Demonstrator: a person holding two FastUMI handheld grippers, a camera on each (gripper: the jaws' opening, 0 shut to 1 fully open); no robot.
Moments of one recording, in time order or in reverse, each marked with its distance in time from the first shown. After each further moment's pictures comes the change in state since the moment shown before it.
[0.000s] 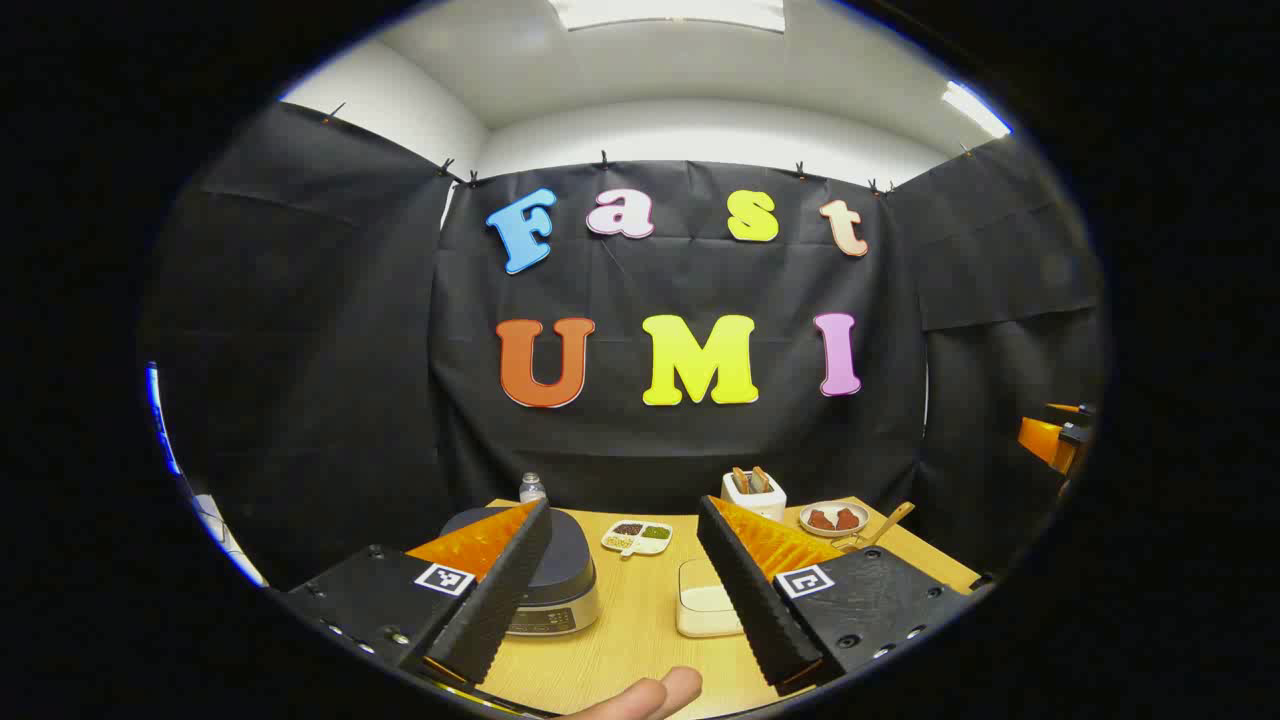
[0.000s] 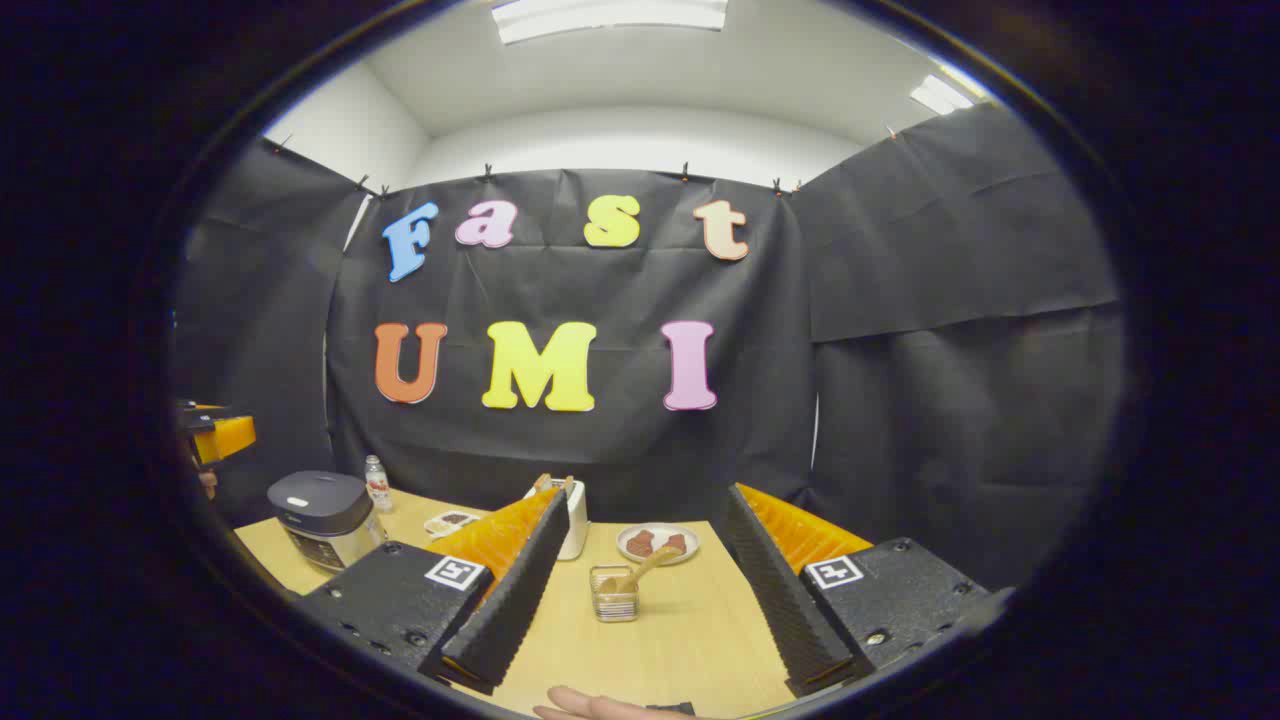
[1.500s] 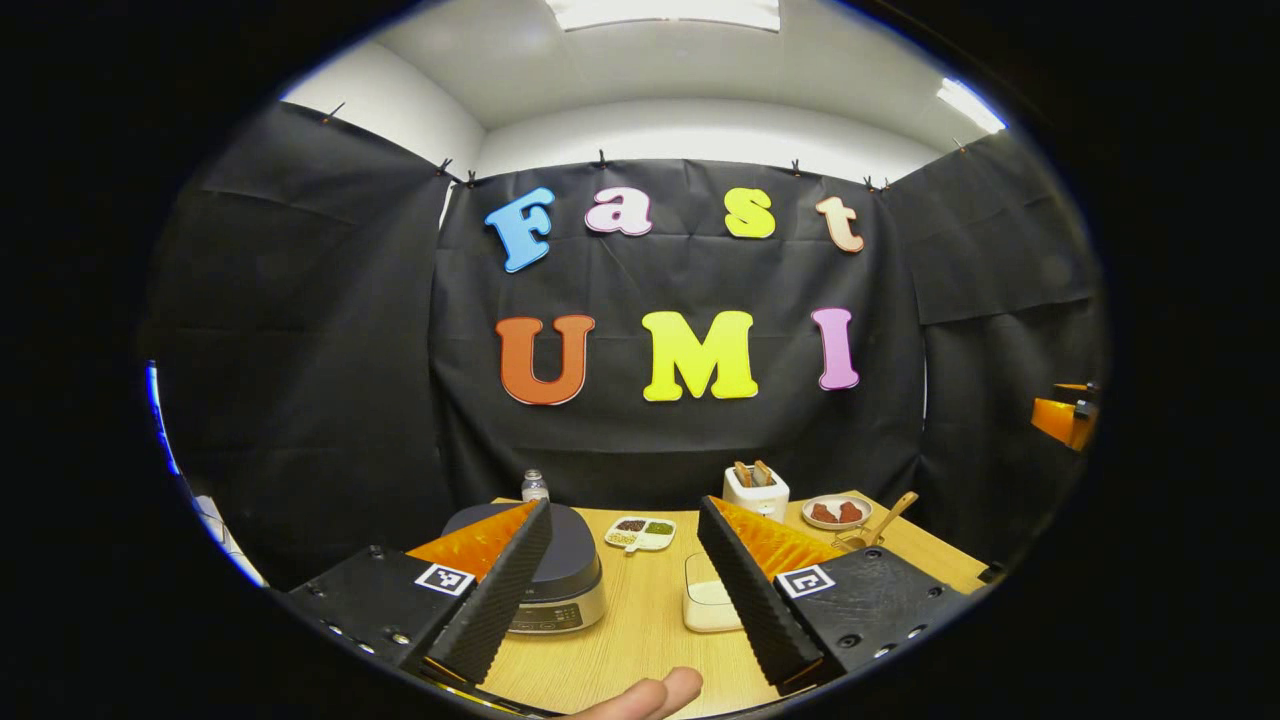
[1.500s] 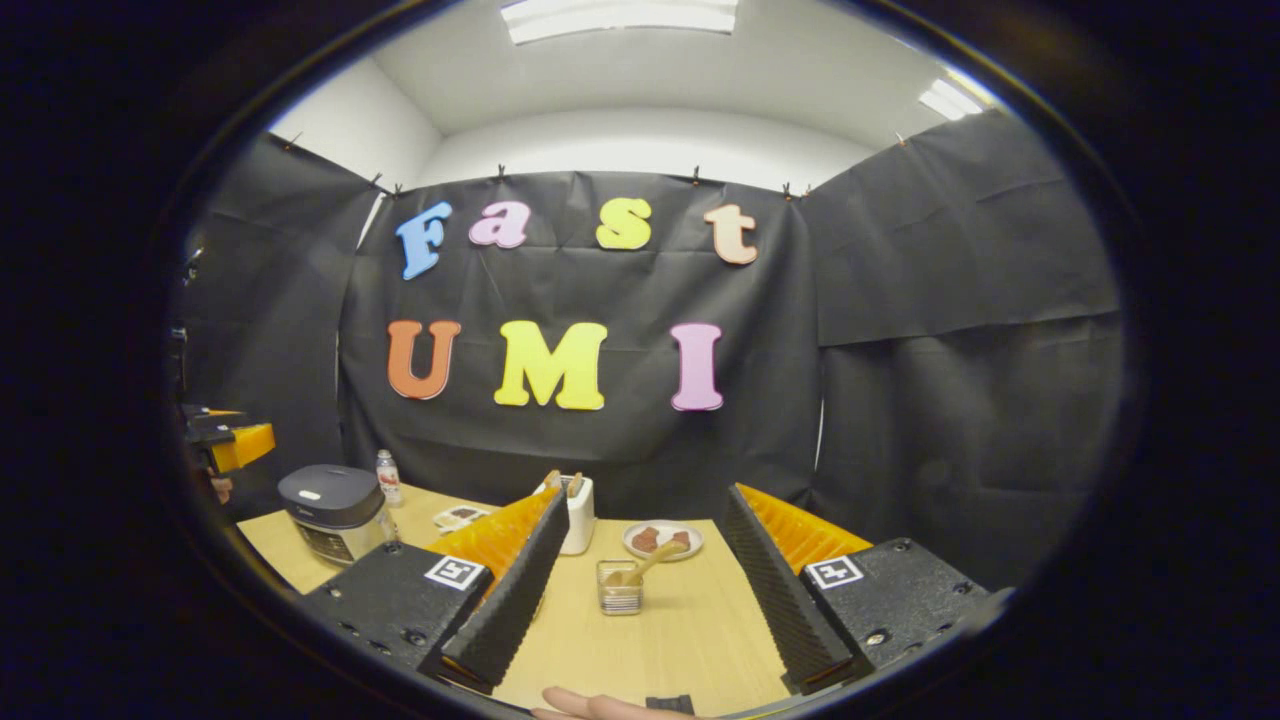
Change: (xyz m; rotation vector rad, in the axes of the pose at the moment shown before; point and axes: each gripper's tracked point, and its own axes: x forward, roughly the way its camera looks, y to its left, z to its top) left arm 0.000 0.015 -0.019 0.004 0.000 0.014; right arm -0.021 0.003 -0.001 -0.007 -0.001 0.021
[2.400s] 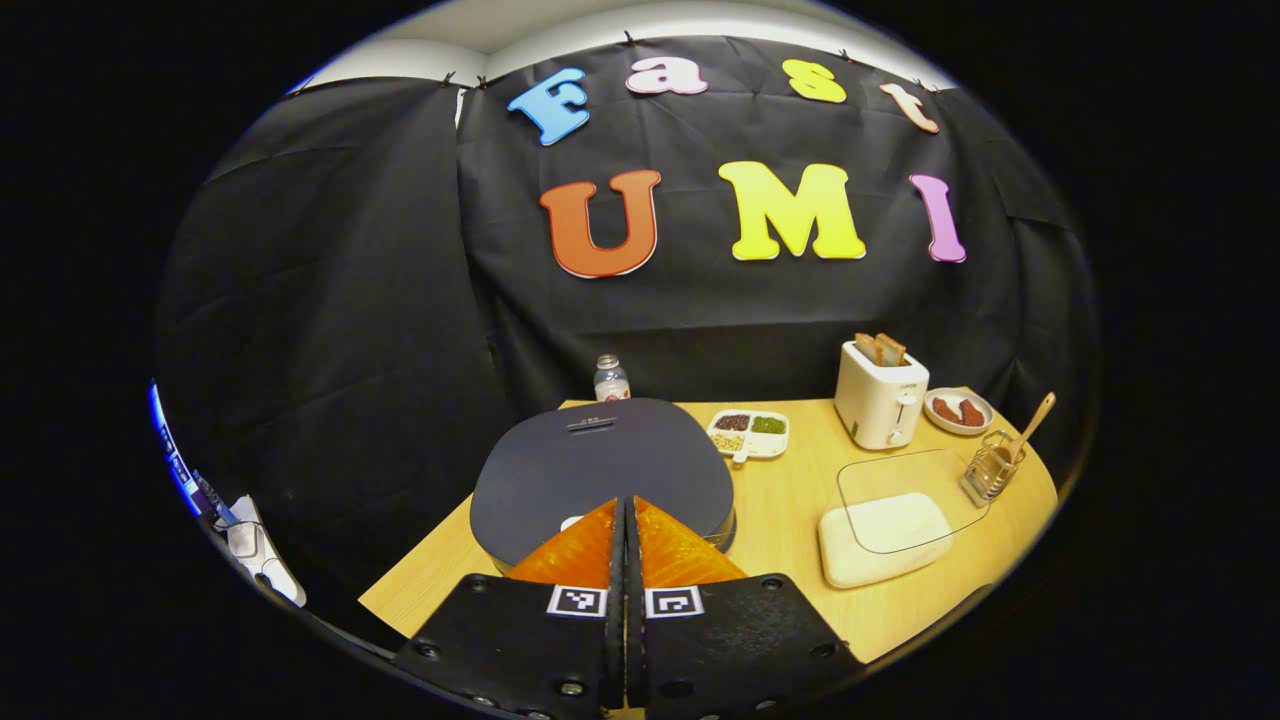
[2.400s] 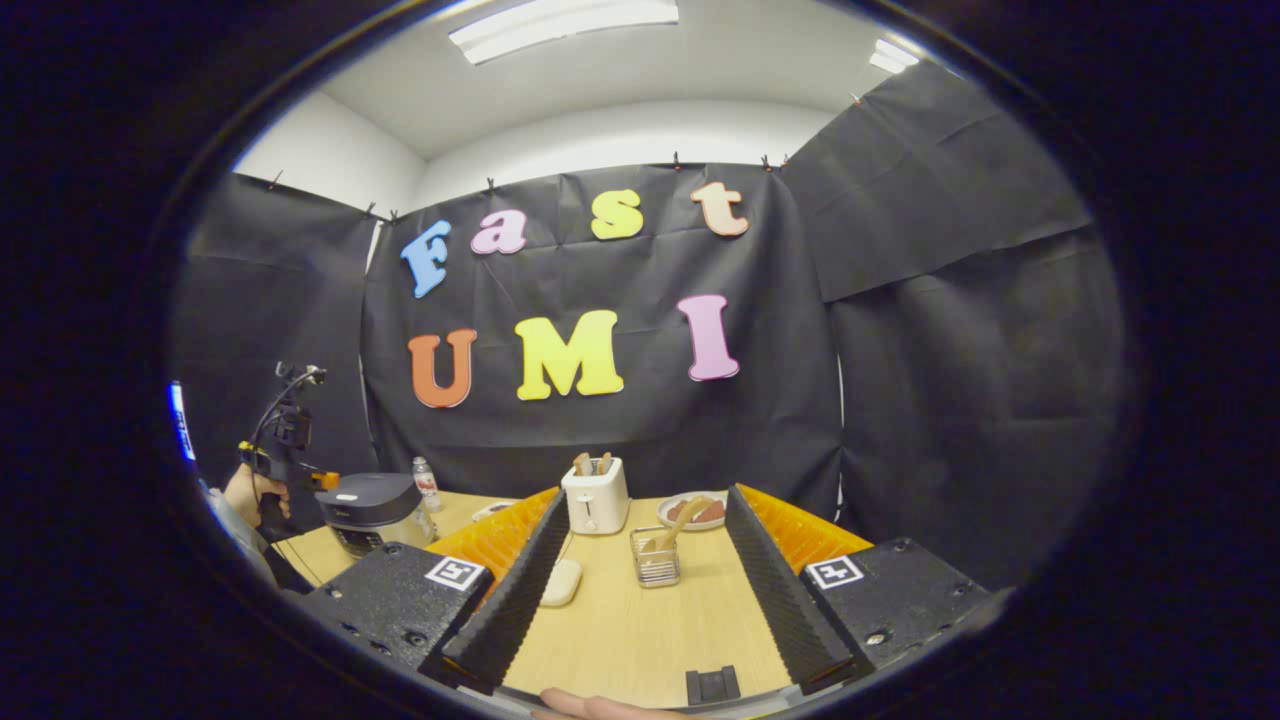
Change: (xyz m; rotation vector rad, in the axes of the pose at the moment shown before) left arm 0.121 0.101 -0.145 0.084 0.418 0.170; right arm -0.032 -0.004 -0.067 0.142 0.020 0.079
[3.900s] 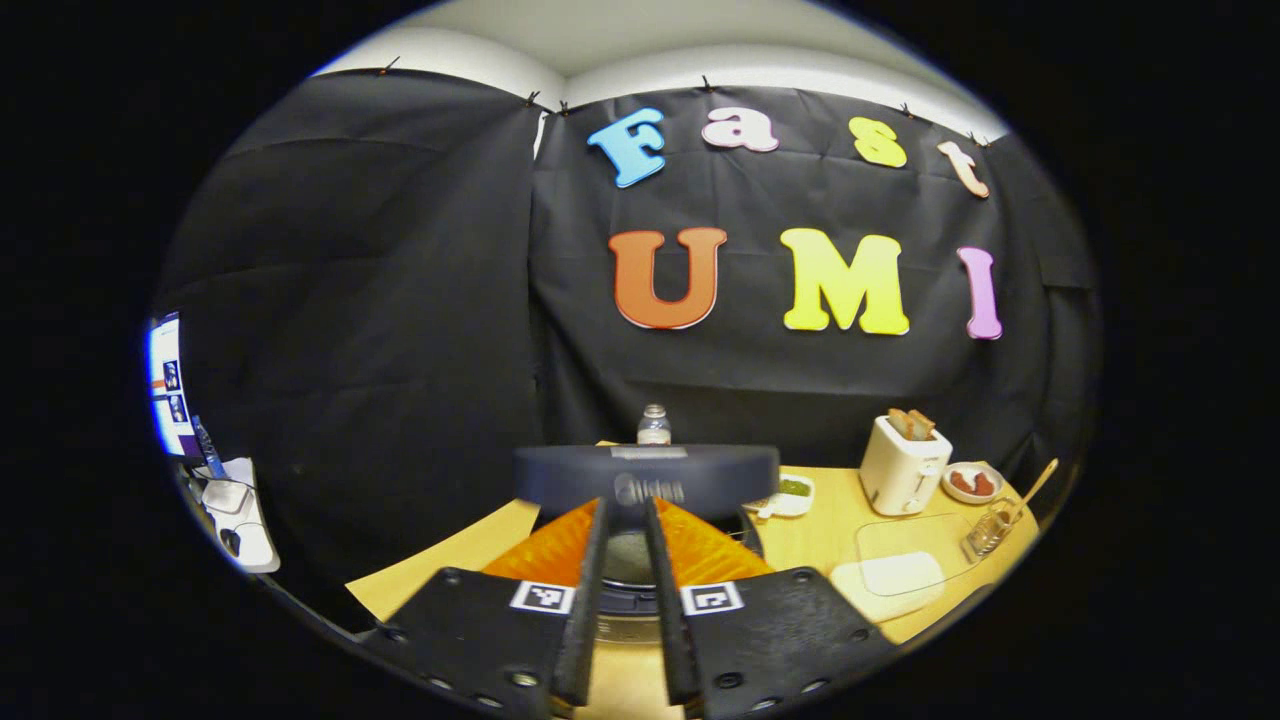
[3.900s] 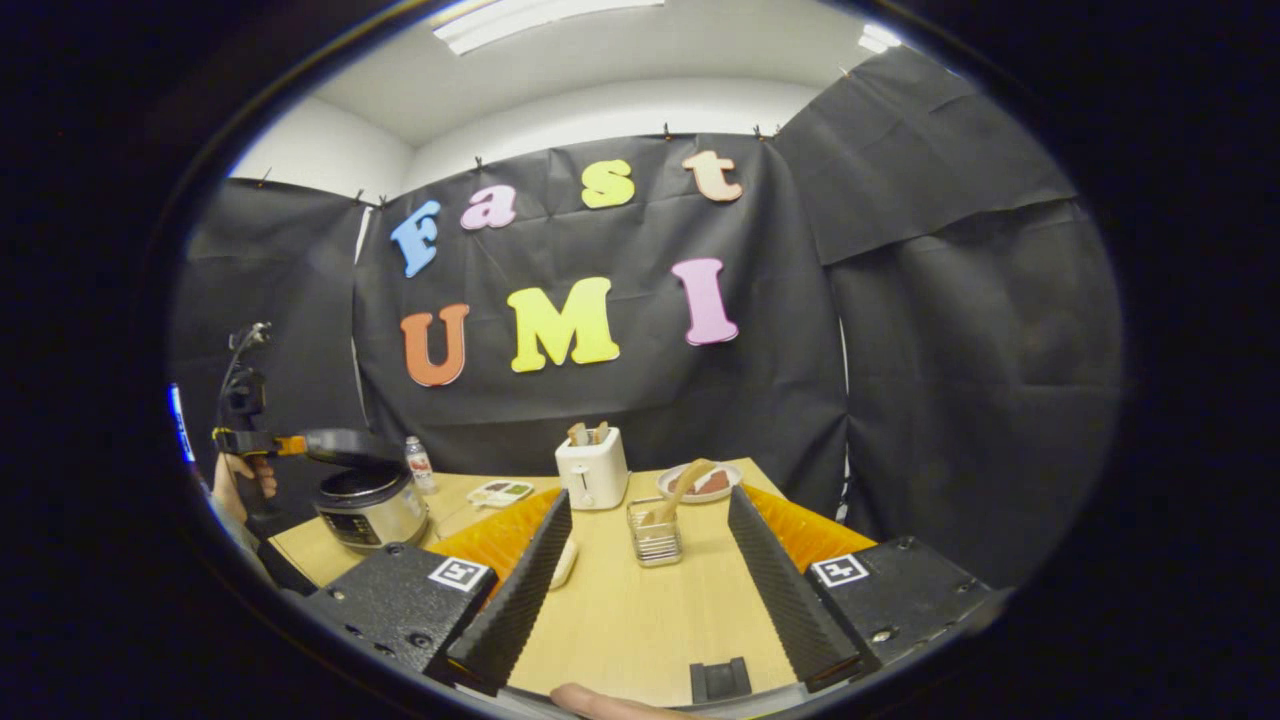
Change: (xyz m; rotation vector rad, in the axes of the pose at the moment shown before) left arm -0.060 0.024 0.042 -0.169 -0.265 0.031; right arm 0.039 -0.005 -0.053 0.044 0.064 -0.001
